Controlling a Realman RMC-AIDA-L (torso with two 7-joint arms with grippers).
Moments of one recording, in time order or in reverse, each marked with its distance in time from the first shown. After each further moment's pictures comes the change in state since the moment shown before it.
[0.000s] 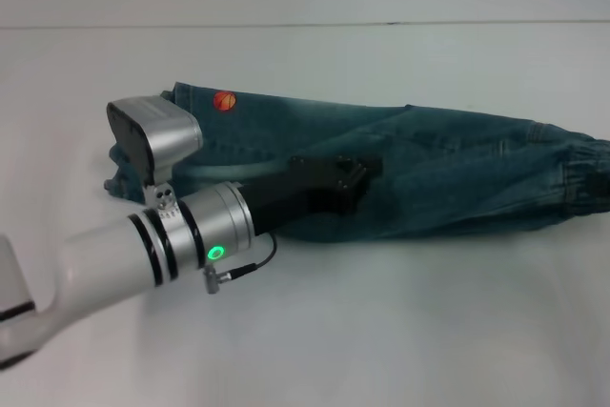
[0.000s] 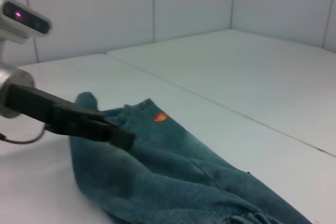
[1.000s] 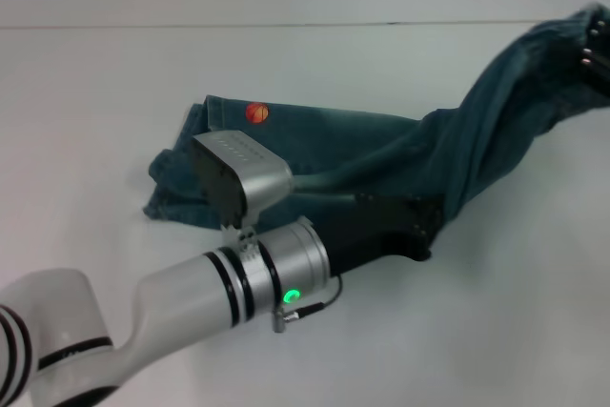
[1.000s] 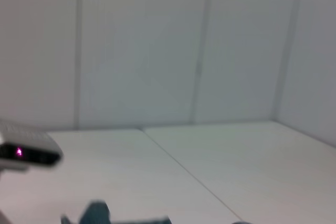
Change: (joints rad) left arm -0.080 0.000 -0.349 -0.312 0.195 -0.144 0.327; right arm 0.249 -0.100 0.028 0.126 0.078 -0.047 -0.025
